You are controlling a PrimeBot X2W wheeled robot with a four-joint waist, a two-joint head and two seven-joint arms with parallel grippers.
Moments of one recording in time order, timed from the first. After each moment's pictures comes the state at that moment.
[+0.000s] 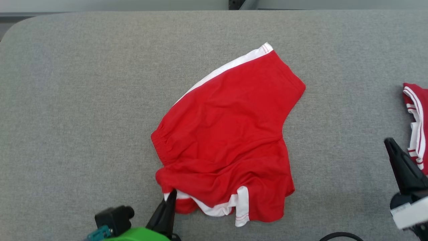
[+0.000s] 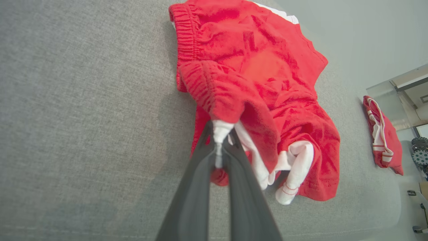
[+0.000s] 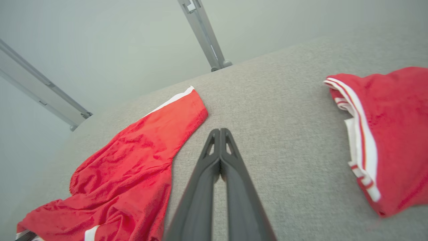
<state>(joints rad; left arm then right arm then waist) 0.18 0.19 -0.47 -0.17 -0.76 0.22 0.02 0.24 -0.32 -0.13 -0.33 0.73 0.13 0.07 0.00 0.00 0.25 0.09</state>
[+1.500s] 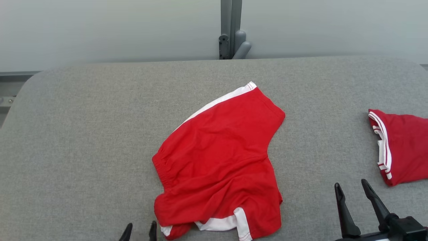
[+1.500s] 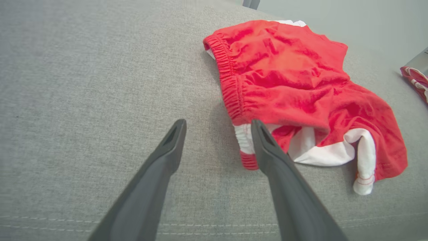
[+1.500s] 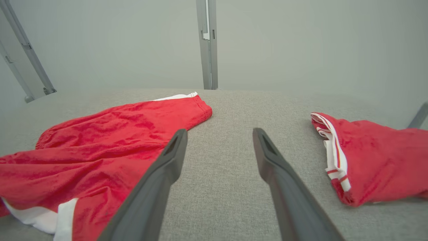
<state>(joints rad) 0.19 0.28 -0.48 0.11 -0.61 0.17 -0.22 0.25 -0.10 0.01 -0.08 0.12 0.13 -0.26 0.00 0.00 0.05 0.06</state>
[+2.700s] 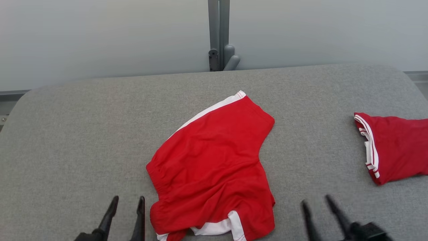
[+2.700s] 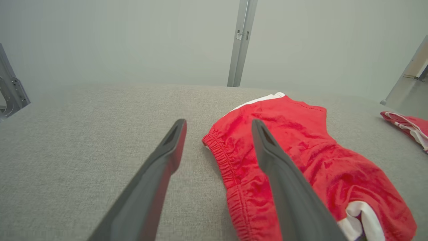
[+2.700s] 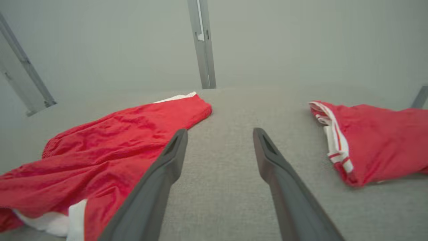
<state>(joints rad) 0.17 0.09 -0.10 0.09 -0.25 -0.13 -0.26 0.22 -0.07 0.02 0.02 0.15 0.13 -0.26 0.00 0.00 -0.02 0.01</state>
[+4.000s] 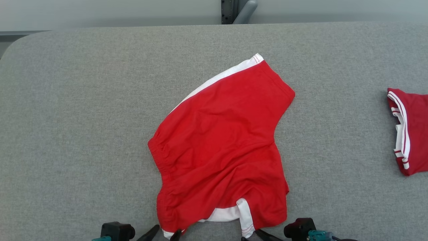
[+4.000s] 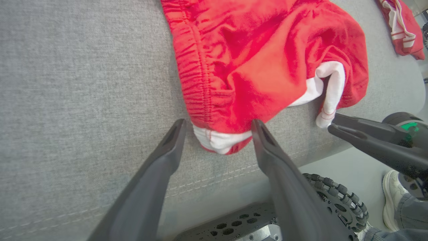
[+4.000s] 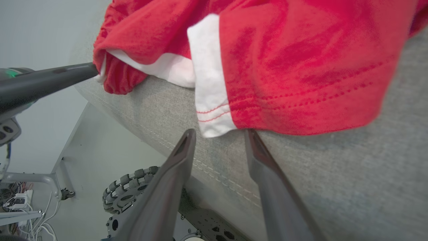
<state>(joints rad) 0.19 0.34 -0.41 -0.07 -0.63 -0.09 0.23 0.03 -0.23 0.64 0.19 0.55 0.13 0.02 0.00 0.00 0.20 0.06</state>
